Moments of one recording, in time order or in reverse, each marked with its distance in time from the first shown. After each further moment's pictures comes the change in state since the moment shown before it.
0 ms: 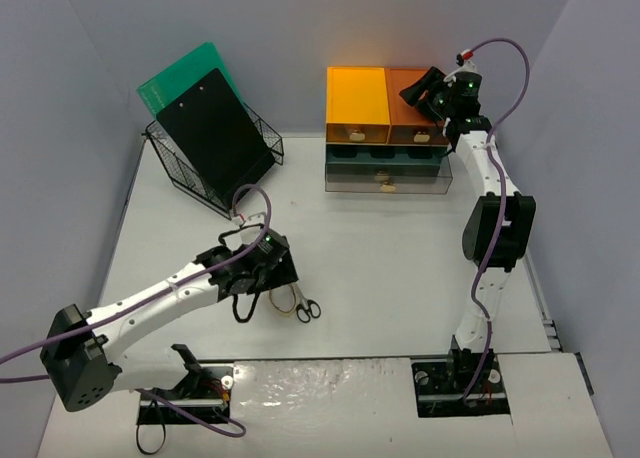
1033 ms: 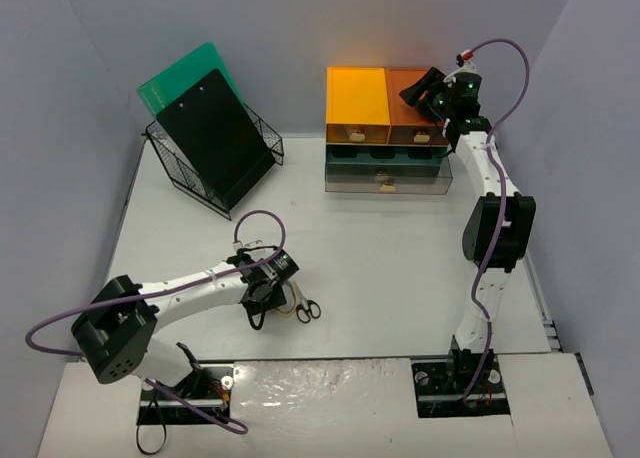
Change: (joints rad) left arm -0.012 0.202 -0.097 -0.017 -0.024 -0.156; right arm 0.000 -0.003 -0.012 0.007 0.002 0.000
